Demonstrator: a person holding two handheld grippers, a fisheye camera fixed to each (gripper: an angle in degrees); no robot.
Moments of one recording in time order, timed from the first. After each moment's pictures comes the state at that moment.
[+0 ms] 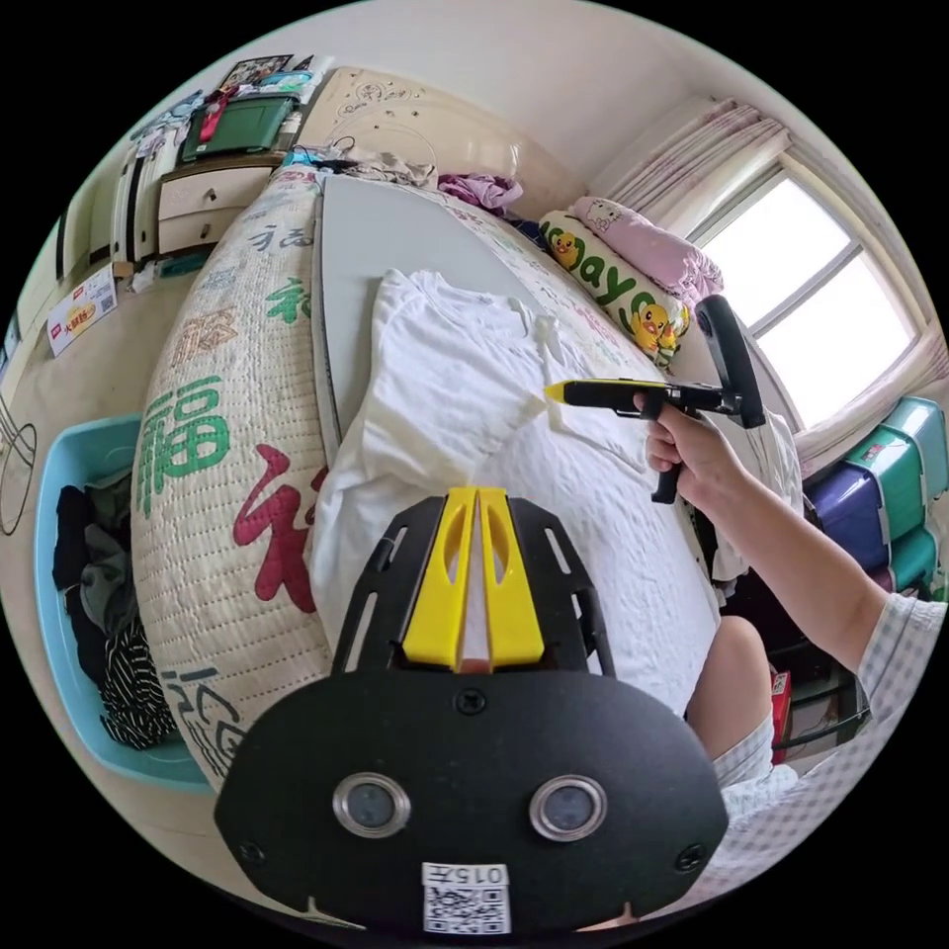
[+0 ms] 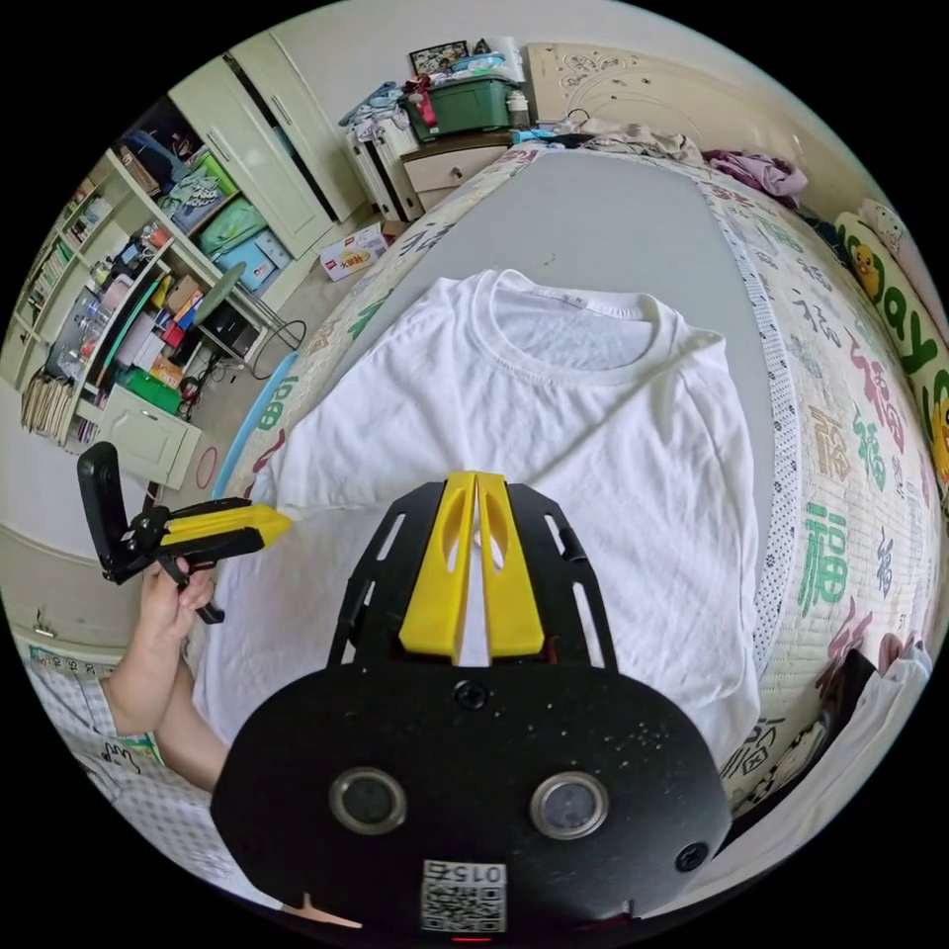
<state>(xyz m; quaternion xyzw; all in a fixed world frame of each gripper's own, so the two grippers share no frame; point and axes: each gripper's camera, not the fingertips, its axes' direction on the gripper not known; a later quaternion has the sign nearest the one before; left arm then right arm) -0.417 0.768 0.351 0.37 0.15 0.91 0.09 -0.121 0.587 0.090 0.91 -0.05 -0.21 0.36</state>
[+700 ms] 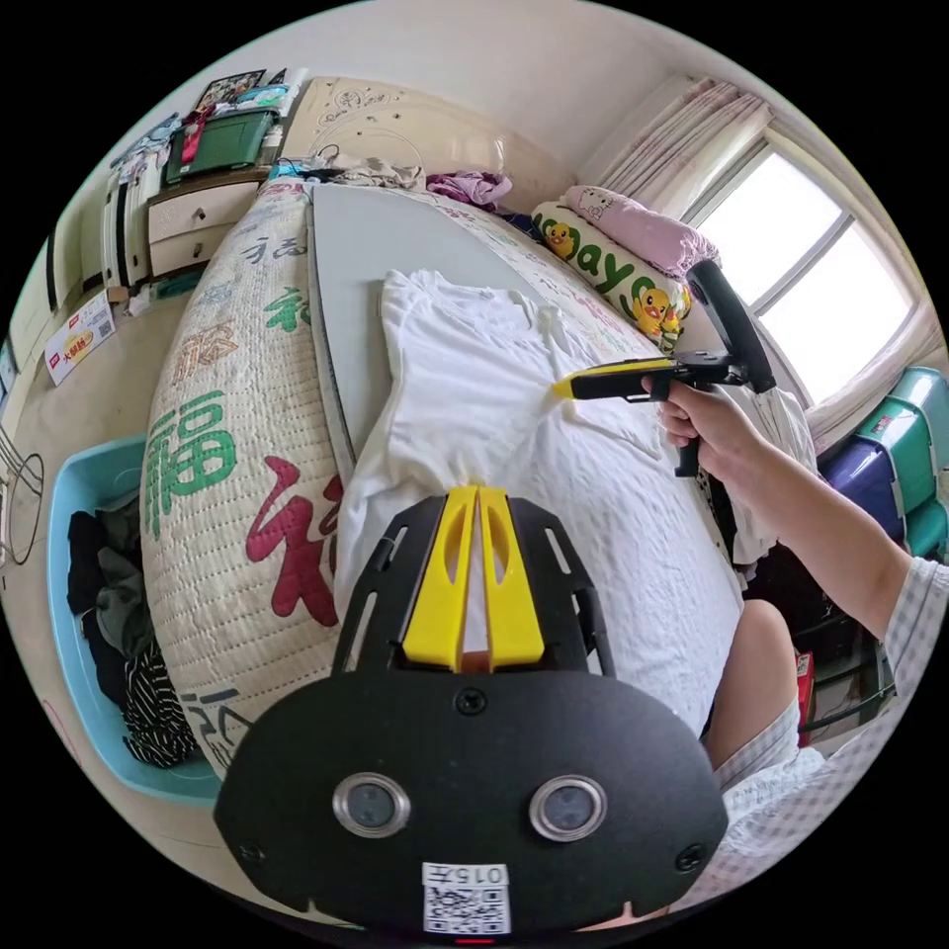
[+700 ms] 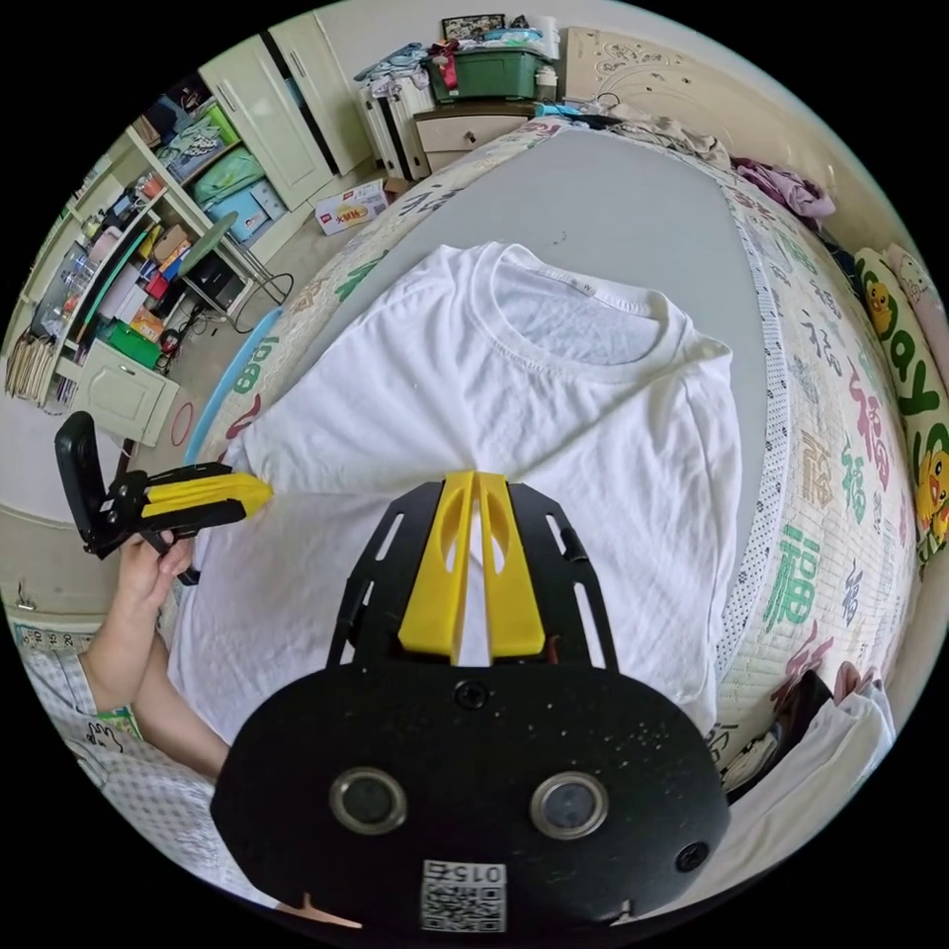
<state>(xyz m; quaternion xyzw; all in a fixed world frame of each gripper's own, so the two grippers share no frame) -0.400 0.775 0.343 0.39 0.12 0.91 0.07 -0.099 0.623 0.089 0.89 0.01 -0.19 0.40</state>
